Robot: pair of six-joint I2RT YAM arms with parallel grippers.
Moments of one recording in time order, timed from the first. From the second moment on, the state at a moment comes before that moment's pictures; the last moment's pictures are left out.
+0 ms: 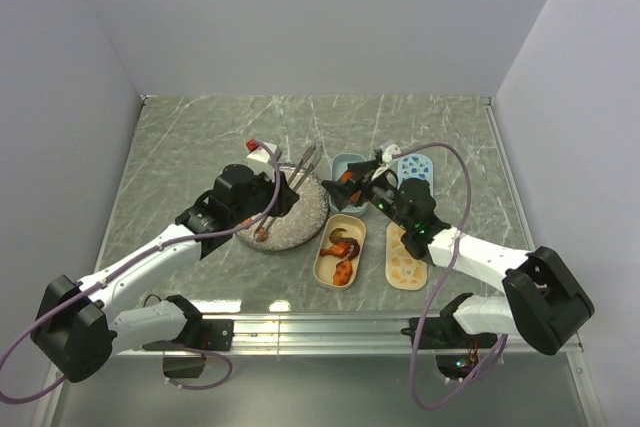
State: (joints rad) left arm -0.64 1.10 0.73 -0.03 0.05 -0.35; right arm 0.61 1.26 0.51 0.79 -0.17 0.26
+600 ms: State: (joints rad) left arm -0.68 1.17 0.81 0.01 0.29 -0.16; right arm 0.68 1.06 0.40 0.76 -0.13 -0.08
